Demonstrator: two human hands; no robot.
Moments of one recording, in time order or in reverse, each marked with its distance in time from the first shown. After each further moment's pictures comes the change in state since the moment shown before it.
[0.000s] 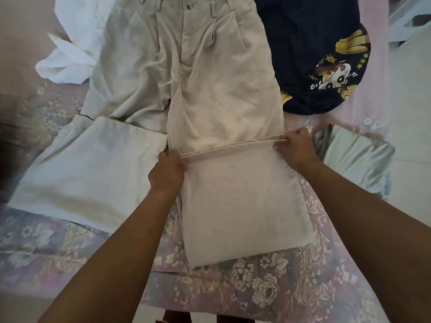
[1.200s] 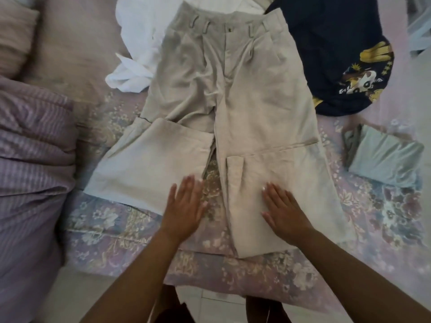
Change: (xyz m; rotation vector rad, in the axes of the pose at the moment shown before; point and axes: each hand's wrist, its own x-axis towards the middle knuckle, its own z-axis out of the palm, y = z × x) left_hand -0.099 -0.125 -0.008 0.363 0.282 0.614; right_hand -0.177 -0.024 0.105 -0.383 -0.115 -0.543
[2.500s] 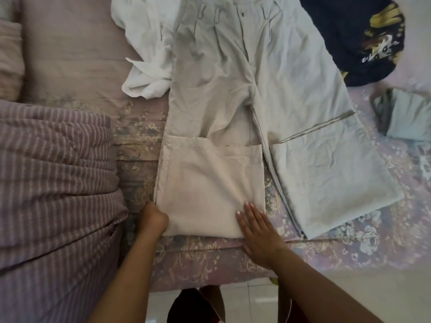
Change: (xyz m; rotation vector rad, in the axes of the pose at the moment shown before) left_hand -0.009 -0.214 -0.018 -0.553 -0.482 -1.011; right_hand 0.027 -0.228 0.067 -0.091 -0.196 0.089
